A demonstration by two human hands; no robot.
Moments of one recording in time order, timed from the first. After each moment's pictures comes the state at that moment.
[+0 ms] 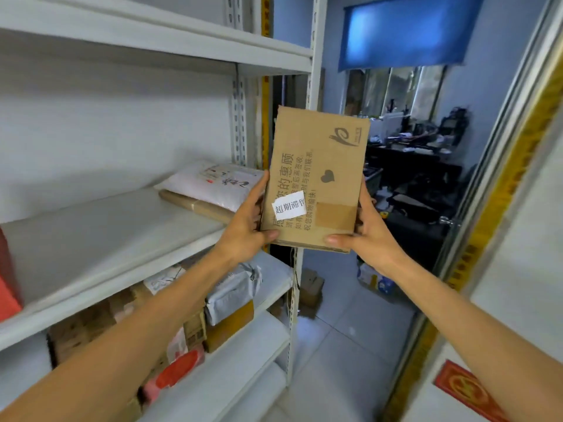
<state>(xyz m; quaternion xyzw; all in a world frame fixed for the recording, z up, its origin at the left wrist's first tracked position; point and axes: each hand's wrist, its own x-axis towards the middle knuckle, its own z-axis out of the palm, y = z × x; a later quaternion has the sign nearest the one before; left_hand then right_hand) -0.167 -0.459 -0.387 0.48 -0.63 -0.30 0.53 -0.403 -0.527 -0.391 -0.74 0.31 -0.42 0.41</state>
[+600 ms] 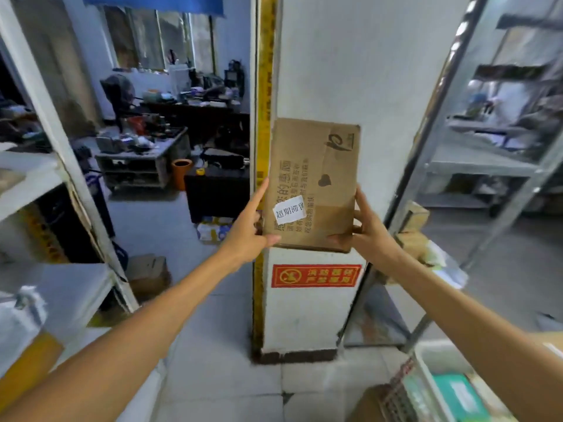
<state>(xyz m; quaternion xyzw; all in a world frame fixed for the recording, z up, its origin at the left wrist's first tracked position) -0.447 -0.478 -0.469 0.26 -0.74 -0.51 0.34 -0.668 -0.368 -0.459 -0.56 0.61 -0.50 0.25</state>
